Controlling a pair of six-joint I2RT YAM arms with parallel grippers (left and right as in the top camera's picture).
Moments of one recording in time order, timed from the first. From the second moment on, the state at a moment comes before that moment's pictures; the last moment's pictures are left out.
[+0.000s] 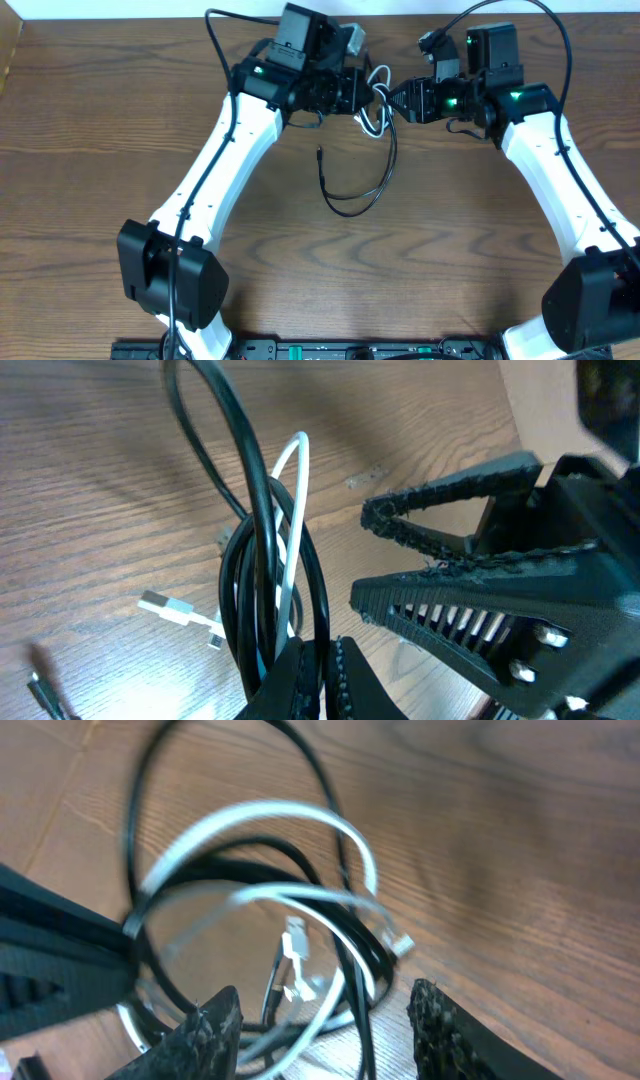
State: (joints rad) left arm -0.39 1.84 1.74 -0.79 0.57 -0.34; right arm 0.21 1.71 1.44 -0.58 -0.54 0.14
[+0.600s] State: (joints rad) left arm -0.33 1.84 1.74 -0.77 0.82 -0.51; right arm 0.28 1.79 1.44 -0.52 -0.47 -0.04
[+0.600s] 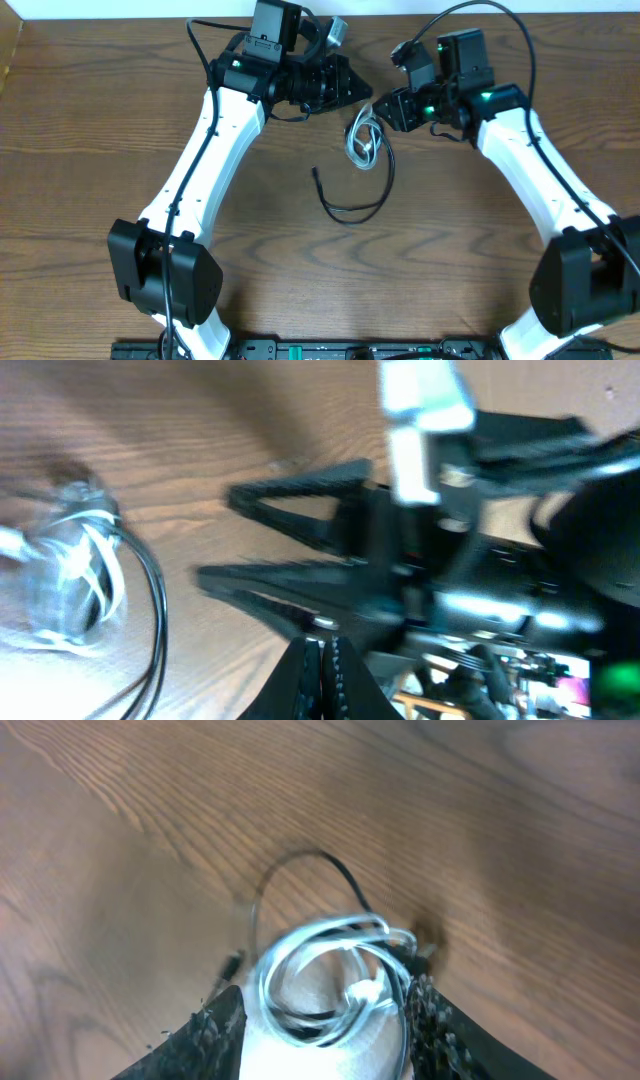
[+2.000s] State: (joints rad) left arm -0.34 2.28 1.74 -0.66 0.20 -0.11; right arm 0.23 1.86 1.44 -0.59 -0.27 0.25
